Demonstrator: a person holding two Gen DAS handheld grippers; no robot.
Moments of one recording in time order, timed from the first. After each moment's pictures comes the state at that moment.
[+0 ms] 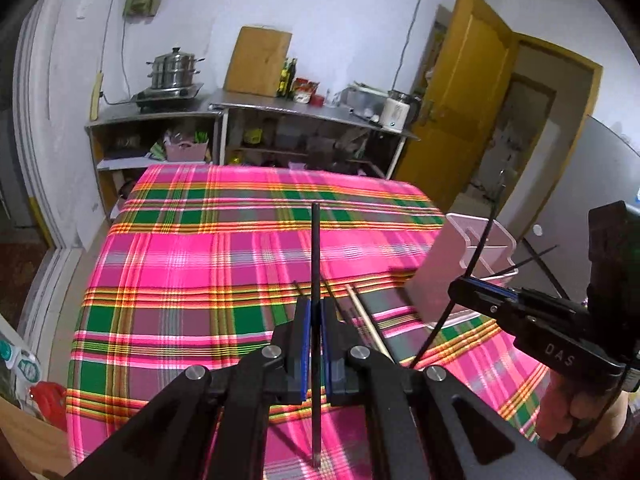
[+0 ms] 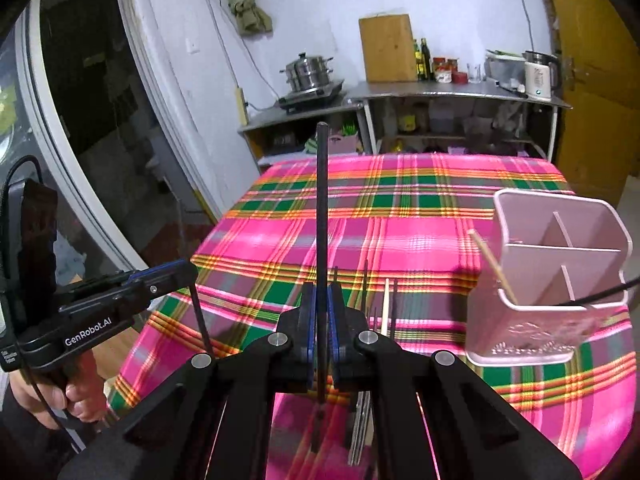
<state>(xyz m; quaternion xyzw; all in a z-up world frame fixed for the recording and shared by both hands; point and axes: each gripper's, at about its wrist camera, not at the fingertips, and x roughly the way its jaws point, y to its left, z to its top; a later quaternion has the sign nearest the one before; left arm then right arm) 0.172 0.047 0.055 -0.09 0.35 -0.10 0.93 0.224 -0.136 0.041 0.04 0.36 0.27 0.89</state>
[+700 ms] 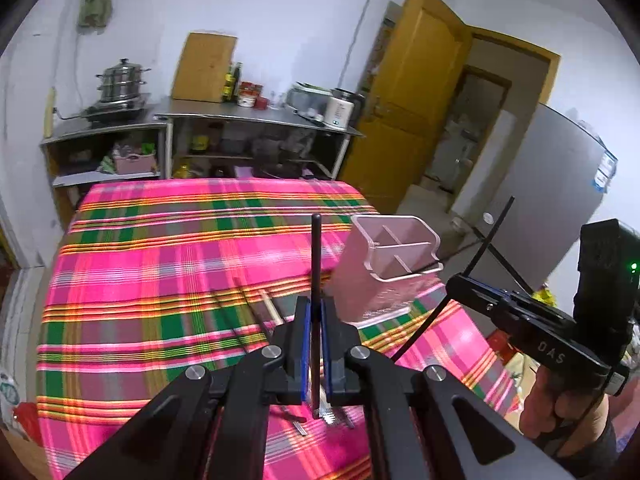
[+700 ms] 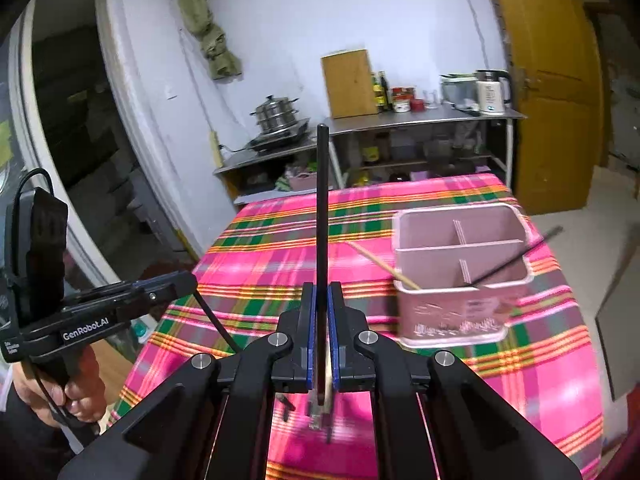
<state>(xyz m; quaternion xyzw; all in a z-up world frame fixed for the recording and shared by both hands) 0.158 -0.025 0.091 -0.09 0.35 -0.19 0.91 0.174 -0.218 0.081 0.08 0.32 0.21 0.92</state>
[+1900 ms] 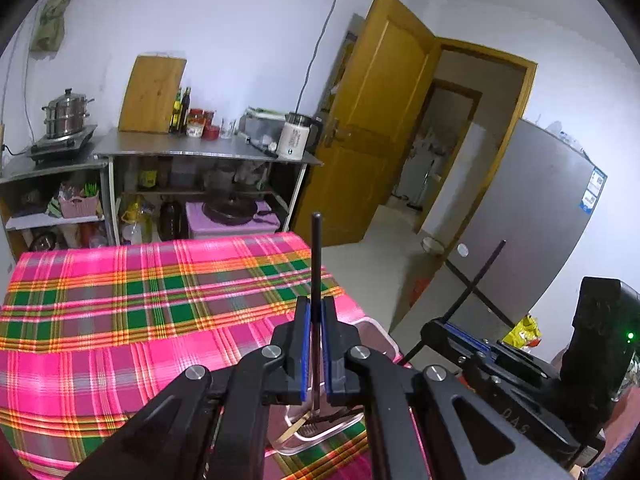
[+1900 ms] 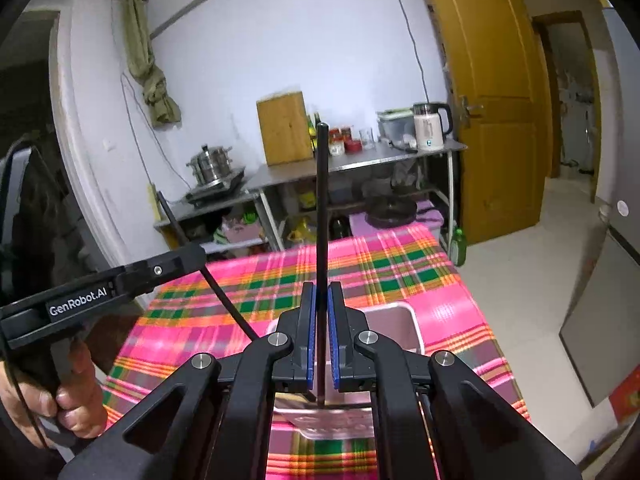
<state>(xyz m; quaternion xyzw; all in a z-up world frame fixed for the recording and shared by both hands) 0.299 -0.132 0.127 -0.09 0.31 -0.24 0.92 0.266 -0.289 0.113 0.09 0.27 0.11 0.95</state>
